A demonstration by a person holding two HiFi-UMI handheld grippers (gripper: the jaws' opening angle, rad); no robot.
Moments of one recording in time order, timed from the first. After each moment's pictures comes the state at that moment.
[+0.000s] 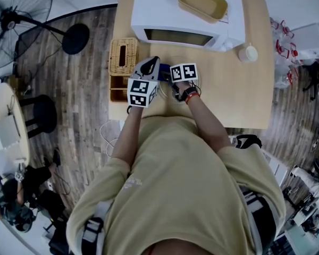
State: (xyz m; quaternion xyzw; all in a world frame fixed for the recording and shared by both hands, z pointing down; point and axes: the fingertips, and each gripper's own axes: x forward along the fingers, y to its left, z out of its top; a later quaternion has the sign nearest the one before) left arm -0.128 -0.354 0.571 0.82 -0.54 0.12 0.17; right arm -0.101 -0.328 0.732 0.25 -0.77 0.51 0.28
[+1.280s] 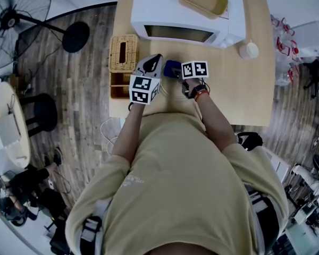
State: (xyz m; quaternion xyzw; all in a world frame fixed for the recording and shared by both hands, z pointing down) left arm -0.119 -0.350 0.576 0.82 -0.52 0.12 0.18; right arm -0.052 -0.337 0.741 0.29 -0.75 0.51 0.29
